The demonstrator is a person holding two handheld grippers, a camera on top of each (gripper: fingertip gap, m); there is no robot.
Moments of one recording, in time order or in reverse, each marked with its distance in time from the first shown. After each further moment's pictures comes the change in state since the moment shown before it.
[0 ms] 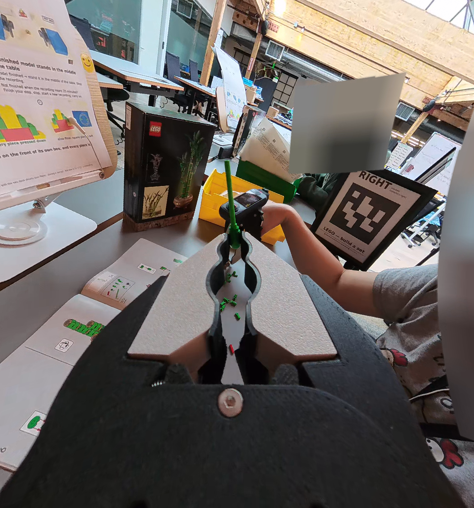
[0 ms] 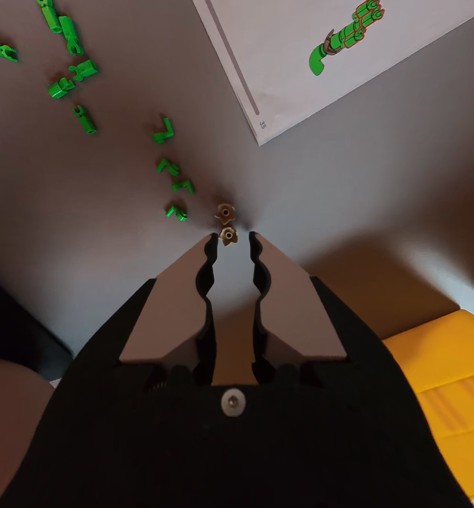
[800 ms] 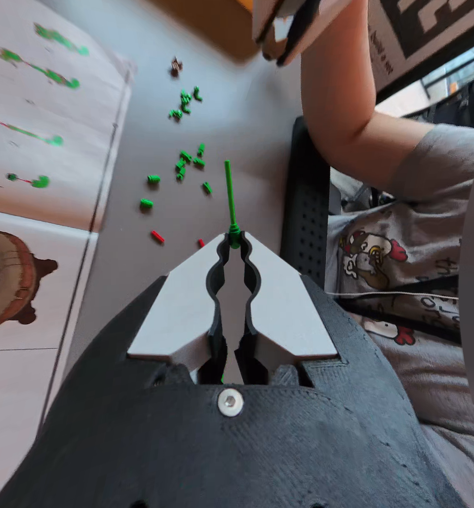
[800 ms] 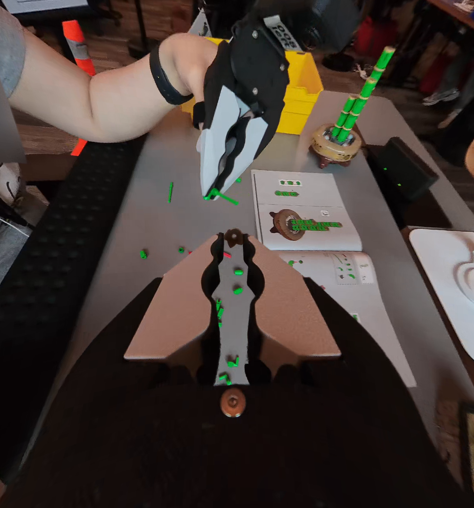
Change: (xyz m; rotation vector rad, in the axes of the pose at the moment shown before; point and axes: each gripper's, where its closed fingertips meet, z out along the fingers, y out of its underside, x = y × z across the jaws) left arm 0.004 0.178 0.075 -0.803 0.188 -0.198; right arm -0.092 -0.147 -0.141 0.980 -0.179 -0.458
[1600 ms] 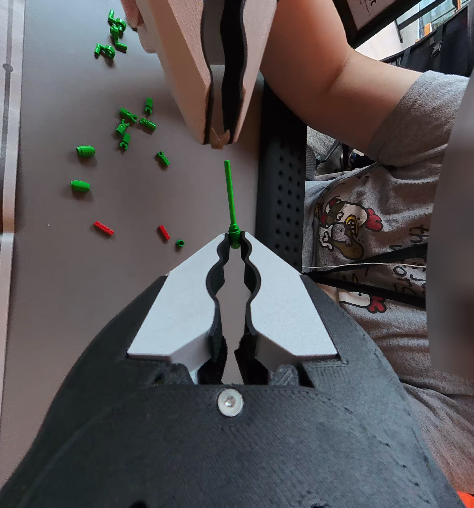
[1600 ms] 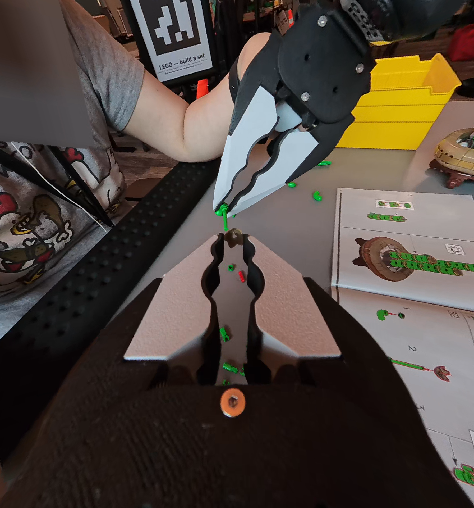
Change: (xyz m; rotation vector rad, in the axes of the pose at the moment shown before) left arm 0.025 0.025 0.025 -0.172 0.137 -0.010; right arm -0.038 0.024 0.051 0.162 -0.408 0.076
